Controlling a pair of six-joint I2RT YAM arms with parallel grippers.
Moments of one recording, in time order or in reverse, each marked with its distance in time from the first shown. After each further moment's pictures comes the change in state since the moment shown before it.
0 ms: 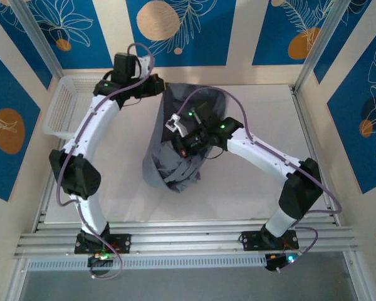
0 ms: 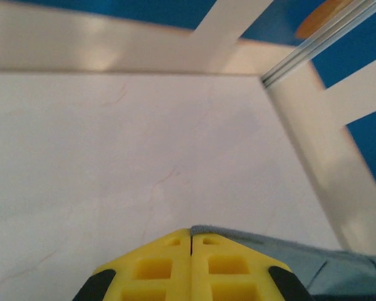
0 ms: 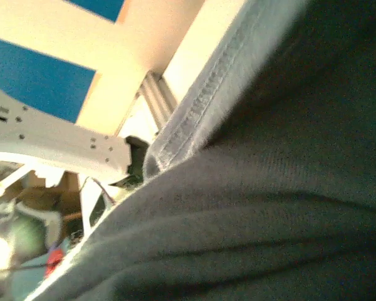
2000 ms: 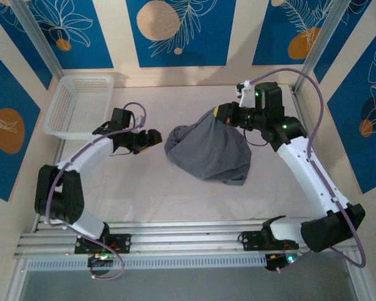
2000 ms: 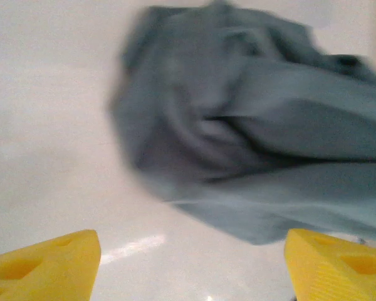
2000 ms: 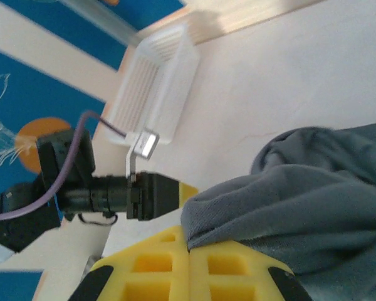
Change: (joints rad) left arm 0.009 -0.330 -0.787 0.169 0.113 -0.133; right arm -0.386 -0.332 -0.093 0.070 0.238 0.201
